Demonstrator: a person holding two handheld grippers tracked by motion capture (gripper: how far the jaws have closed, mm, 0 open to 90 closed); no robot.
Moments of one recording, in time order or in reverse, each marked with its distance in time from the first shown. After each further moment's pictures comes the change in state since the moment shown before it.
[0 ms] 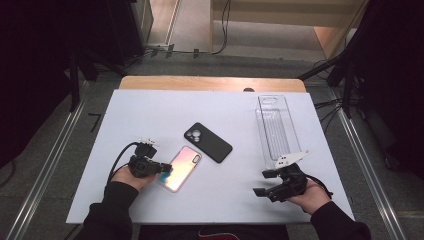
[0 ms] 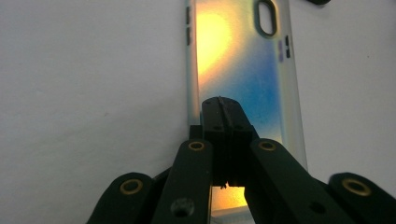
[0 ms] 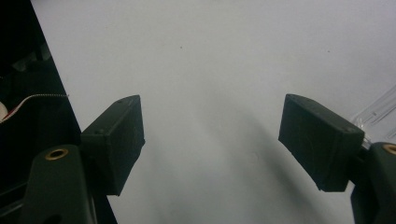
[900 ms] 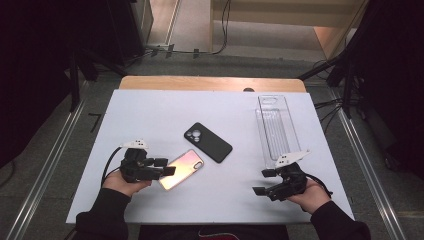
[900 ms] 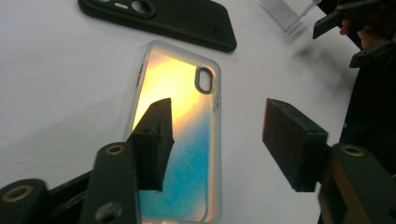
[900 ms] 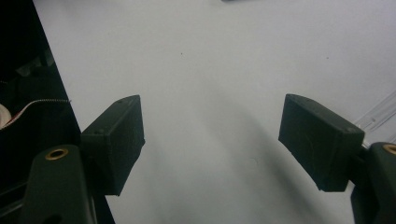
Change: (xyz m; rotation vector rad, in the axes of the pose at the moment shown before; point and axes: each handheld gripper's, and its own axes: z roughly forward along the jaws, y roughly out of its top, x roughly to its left) left arm -0.014 -0.015 -0.032 -0.227 -0.187 0.124; right arm -0.002 0.001 0.000 -0.020 0.010 0.001
